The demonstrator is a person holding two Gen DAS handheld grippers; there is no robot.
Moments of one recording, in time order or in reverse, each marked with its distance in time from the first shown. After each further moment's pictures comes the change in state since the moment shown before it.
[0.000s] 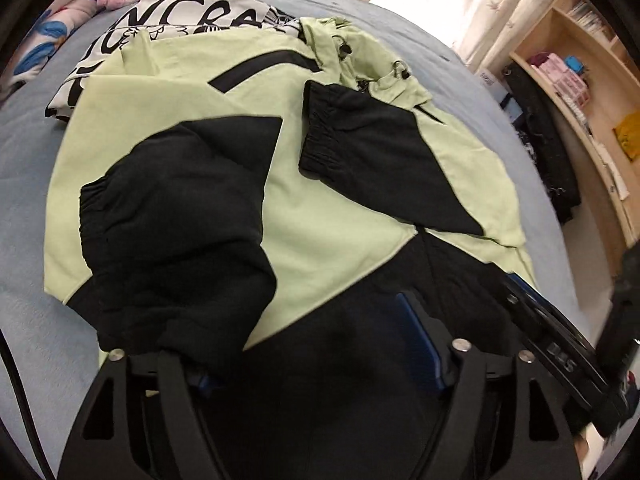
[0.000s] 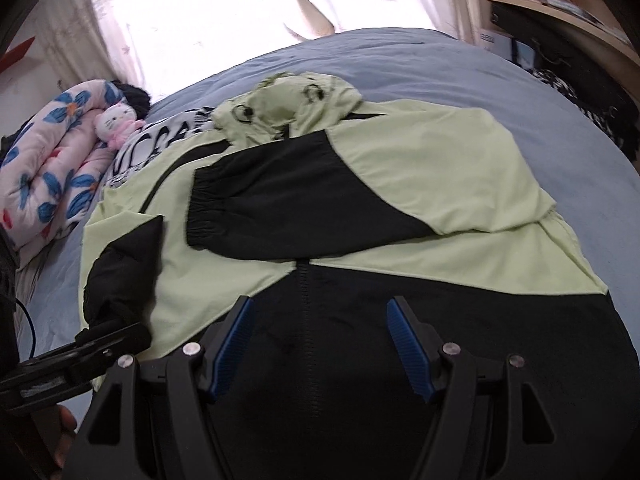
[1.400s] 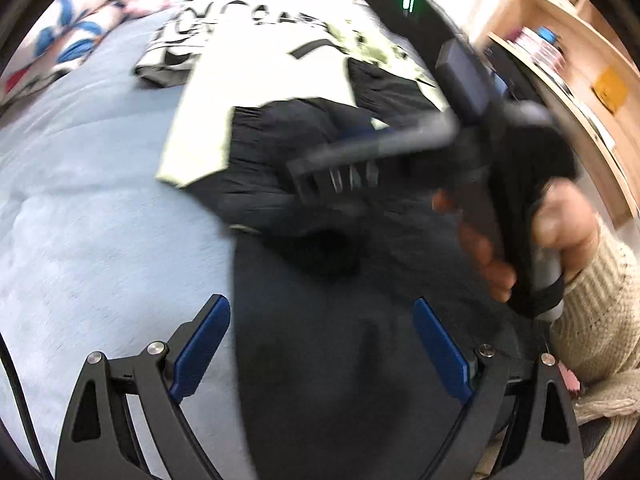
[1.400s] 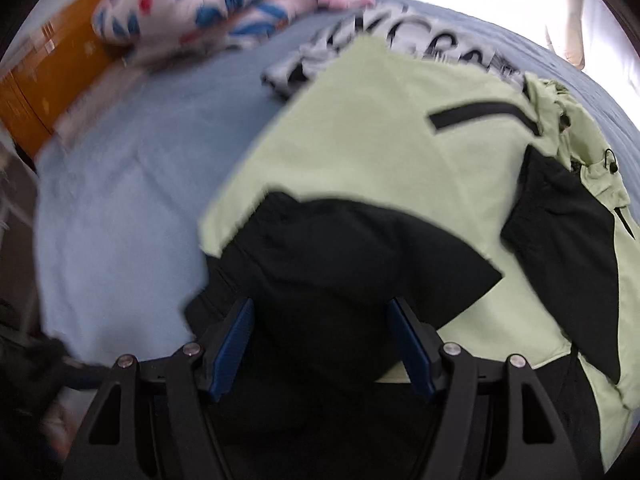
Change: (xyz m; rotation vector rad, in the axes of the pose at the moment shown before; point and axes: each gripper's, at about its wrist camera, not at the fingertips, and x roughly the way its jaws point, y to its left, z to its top) left arm -0.106 0.088 -0.115 0.083 -0.027 0.049; right arm 0.079 0.230 -0.041 -0.677 0.320 0.203
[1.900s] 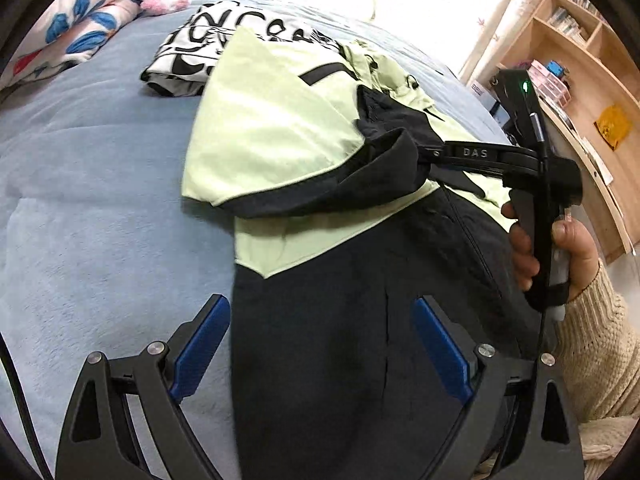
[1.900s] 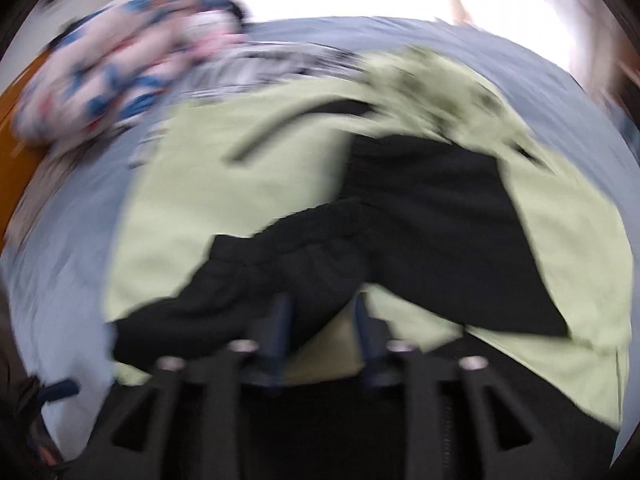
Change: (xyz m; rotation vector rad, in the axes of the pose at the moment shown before) left arm 0.005 -0.012 0.013 -0.055 -0.052 -0.040; right arm -0.053 -0.158 -0.037 0.430 -0.121 -0.115
